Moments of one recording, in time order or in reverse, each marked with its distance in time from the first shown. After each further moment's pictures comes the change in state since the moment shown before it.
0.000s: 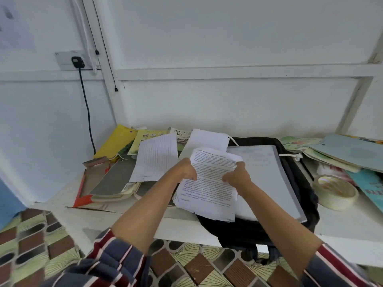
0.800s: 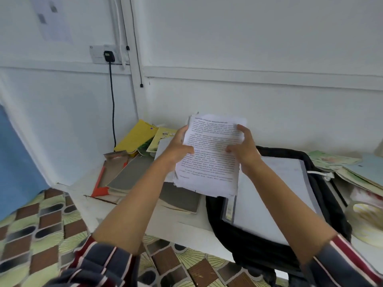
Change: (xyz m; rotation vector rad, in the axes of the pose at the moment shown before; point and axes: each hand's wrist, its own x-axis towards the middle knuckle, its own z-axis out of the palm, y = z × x) left_hand -0.026 -0.016 -0.068 -0.713 0.275 0.338; right_hand -0.002 -0.089 0.007 0.351 -0.112 -0.403
